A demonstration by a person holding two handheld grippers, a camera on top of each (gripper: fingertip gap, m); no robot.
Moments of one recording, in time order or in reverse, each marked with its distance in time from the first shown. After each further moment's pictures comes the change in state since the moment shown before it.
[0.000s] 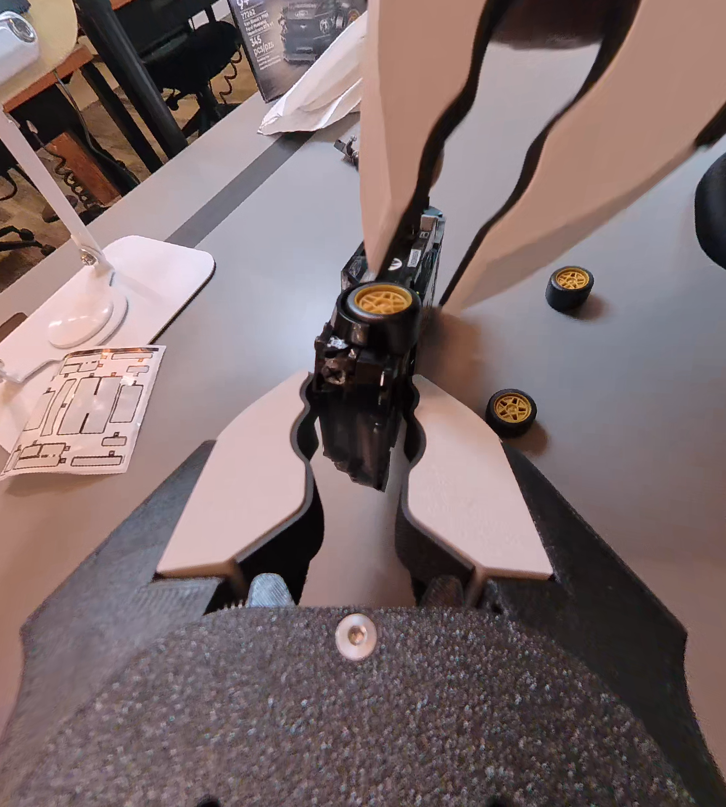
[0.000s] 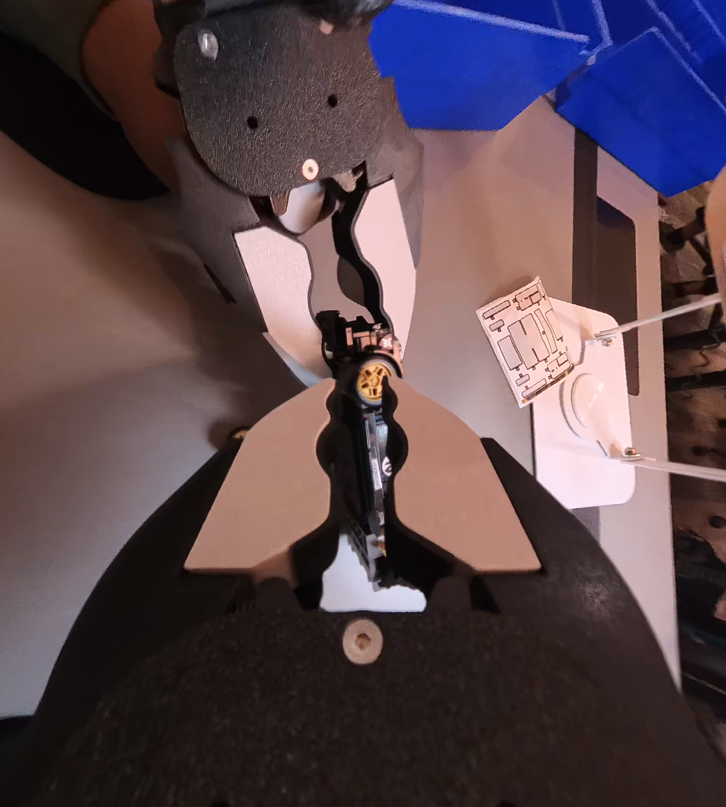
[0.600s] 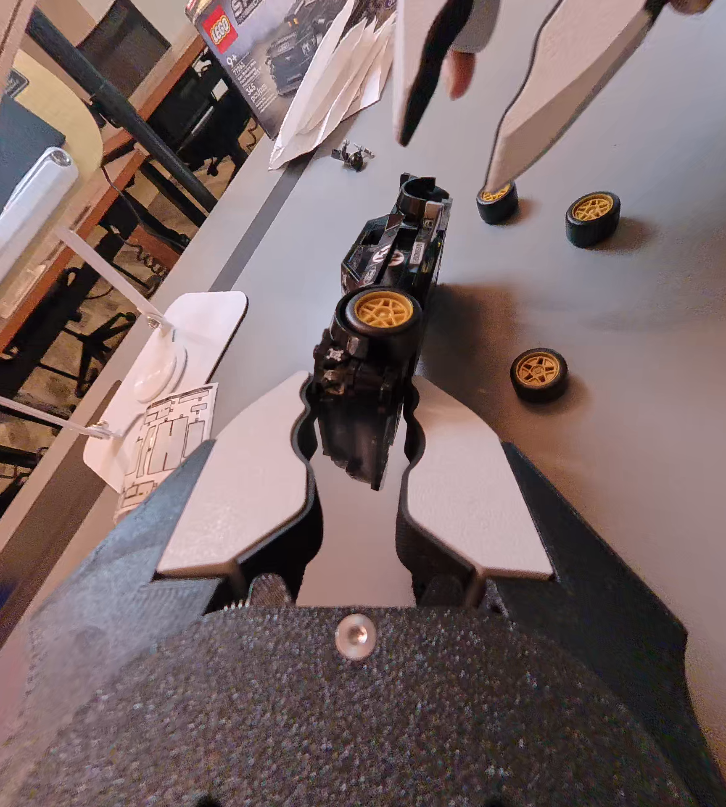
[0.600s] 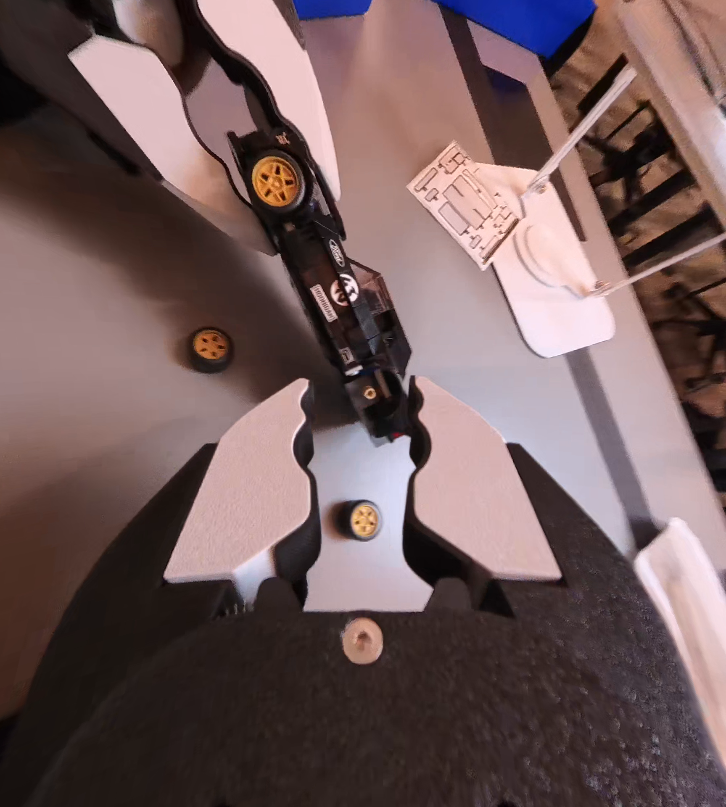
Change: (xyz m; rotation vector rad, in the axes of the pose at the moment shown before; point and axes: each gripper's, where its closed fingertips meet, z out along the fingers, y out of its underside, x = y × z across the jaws) left arm 0.001 0.002 -0.001 0.007 -0.083 0.291; right arm -0.001 0.082 -0.029 -0.020 0.259 0.218
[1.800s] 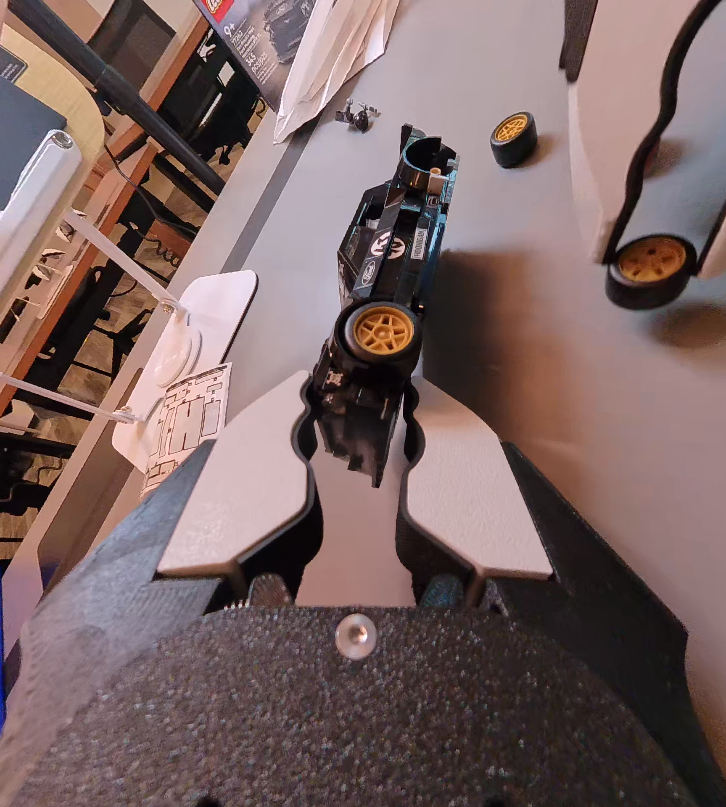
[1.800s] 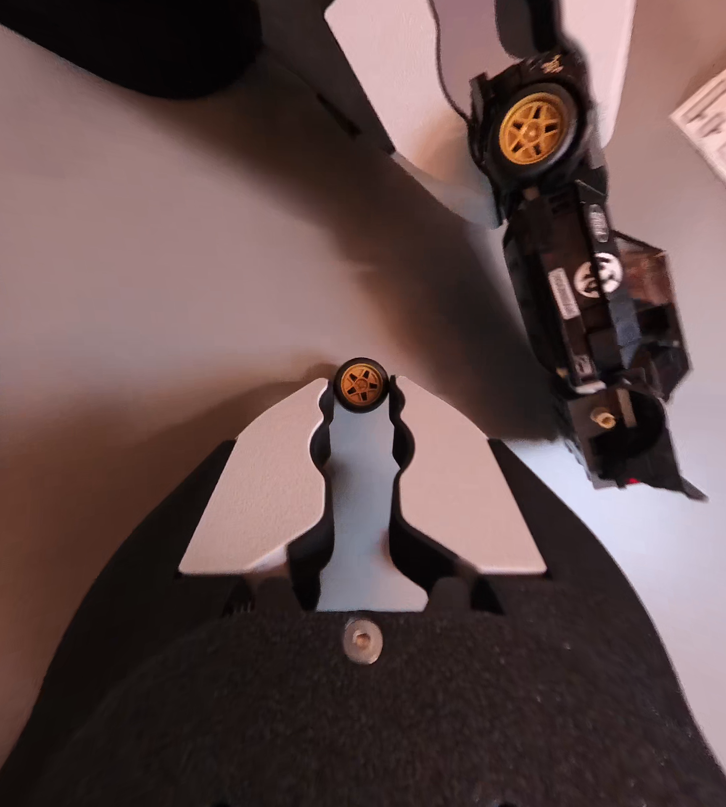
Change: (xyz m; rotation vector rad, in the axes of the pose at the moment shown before) left arm -0.003 0.019 -0.002 -0.043 -0.034 0.071; right arm -0.097 0.002 0.019 -0.109 -0.339 0.082
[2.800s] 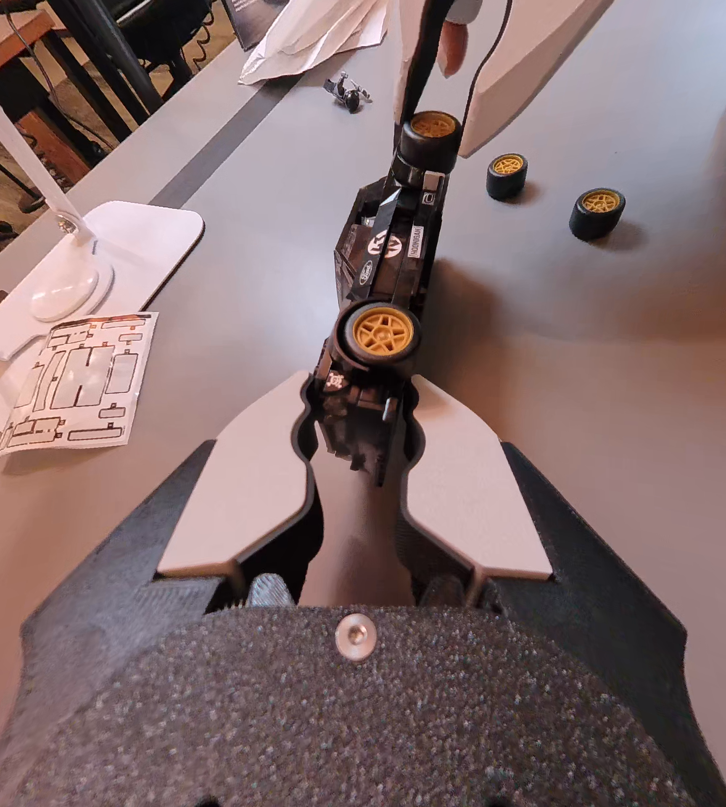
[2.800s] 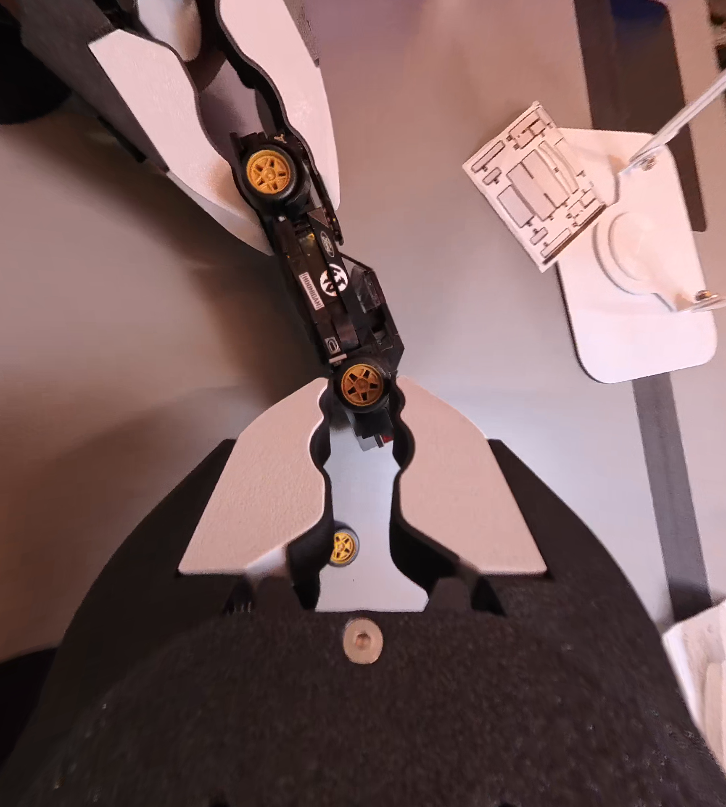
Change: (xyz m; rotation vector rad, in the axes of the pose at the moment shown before) left arm 0.003 0.009 0.003 -0.008 0.165 -0.313; right arm 0.100 -0.020 -0.032 -0.021 0.085 -0.055
